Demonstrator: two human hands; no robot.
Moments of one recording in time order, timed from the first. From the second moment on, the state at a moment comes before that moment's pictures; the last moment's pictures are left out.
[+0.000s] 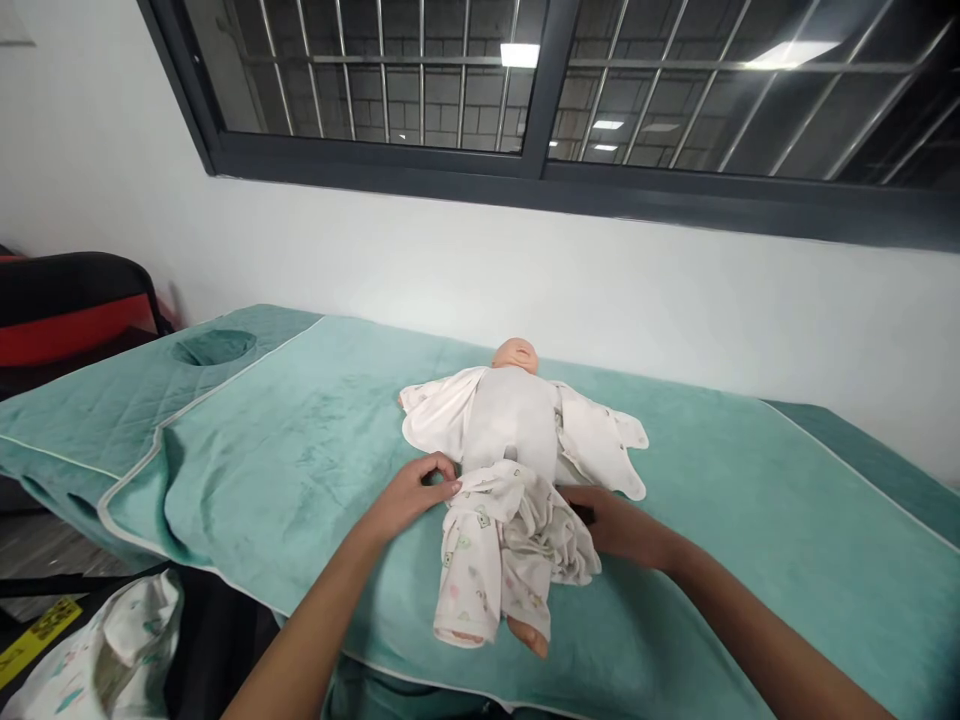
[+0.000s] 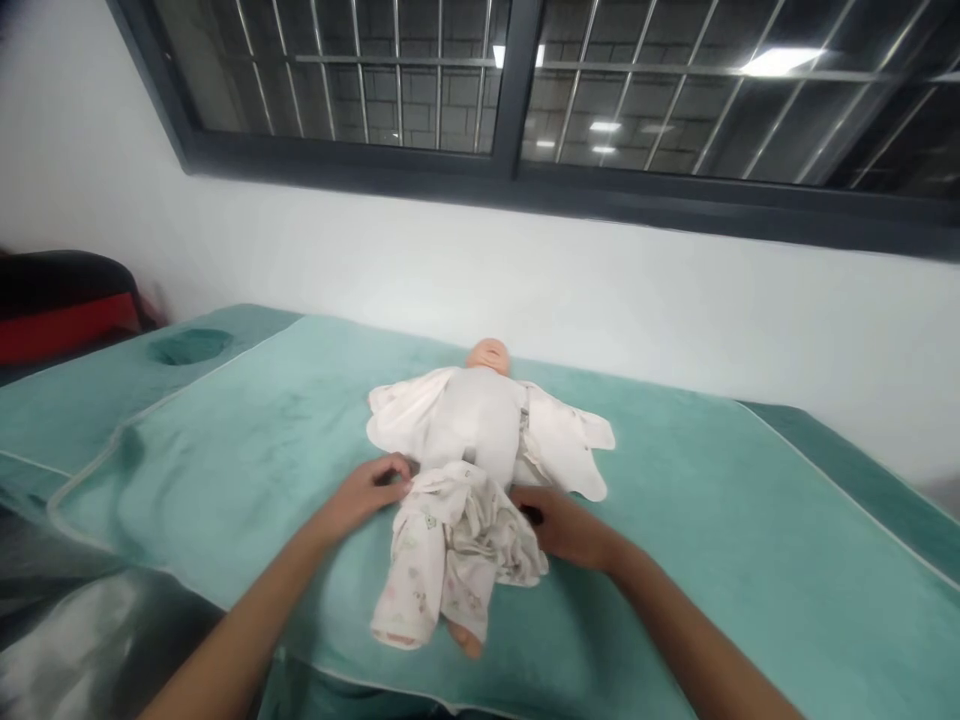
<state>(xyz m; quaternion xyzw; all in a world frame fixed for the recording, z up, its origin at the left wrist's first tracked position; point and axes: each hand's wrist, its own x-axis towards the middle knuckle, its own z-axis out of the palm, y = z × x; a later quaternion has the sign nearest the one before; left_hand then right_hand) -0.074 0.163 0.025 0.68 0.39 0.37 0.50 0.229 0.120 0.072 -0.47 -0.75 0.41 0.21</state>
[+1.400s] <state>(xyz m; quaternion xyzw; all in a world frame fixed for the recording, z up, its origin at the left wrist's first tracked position) -0.032 0.161 0.056 0.58 0.40 0.40 0.59 0.211 0.180 0.022 -0.47 -0.78 0.19 0.37</state>
